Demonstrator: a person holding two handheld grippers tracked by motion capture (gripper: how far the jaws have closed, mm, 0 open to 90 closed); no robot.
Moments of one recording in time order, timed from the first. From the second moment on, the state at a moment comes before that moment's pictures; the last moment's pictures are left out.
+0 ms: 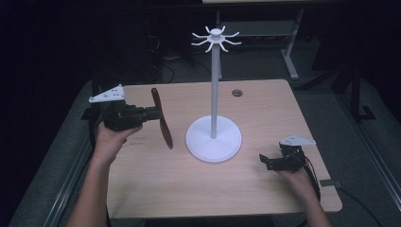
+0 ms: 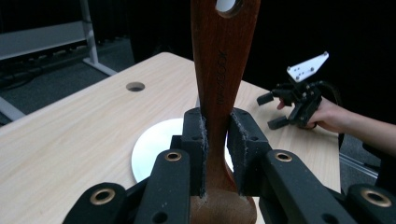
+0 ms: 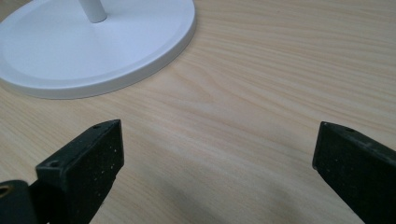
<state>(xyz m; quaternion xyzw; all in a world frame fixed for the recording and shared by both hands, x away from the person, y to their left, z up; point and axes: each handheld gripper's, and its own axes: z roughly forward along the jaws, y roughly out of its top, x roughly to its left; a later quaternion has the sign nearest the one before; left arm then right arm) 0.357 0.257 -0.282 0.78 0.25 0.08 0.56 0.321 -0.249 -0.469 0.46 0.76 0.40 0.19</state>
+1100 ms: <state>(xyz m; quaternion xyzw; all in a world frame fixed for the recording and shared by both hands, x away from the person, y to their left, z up) 0.388 0.226 -0.206 0.78 0.19 0.09 0.59 0.321 -0.251 -0.469 0.47 0.76 0.41 0.19</state>
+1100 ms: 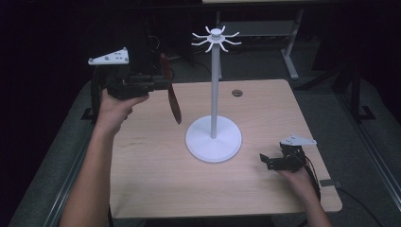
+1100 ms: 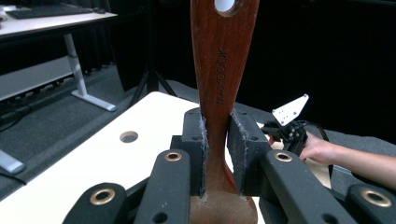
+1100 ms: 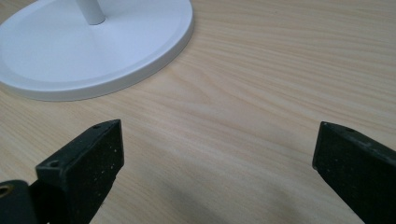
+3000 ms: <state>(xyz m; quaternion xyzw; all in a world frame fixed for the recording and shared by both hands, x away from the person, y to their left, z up) 0.411 0.176 -0.190 0.82 0.16 0.08 0.55 0.320 -0.254 -0.468 0.46 0.76 0.42 0.19</state>
